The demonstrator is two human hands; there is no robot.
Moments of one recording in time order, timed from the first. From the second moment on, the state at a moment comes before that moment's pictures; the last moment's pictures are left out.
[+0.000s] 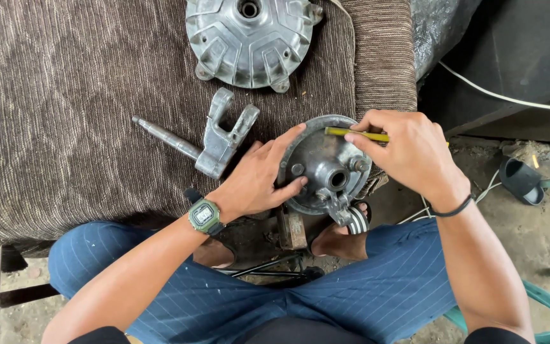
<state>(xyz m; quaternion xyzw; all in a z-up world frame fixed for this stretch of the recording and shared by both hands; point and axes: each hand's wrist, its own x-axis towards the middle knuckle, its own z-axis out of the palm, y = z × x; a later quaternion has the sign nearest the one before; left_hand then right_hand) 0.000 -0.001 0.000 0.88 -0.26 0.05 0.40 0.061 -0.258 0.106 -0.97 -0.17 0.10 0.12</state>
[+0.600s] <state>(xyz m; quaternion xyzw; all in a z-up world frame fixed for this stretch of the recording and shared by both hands) 0.002 -0.007 0.014 0.86 -0.16 -0.03 0.48 0.054 -0.265 0.103 -0.97 -0.18 0.07 0.12</state>
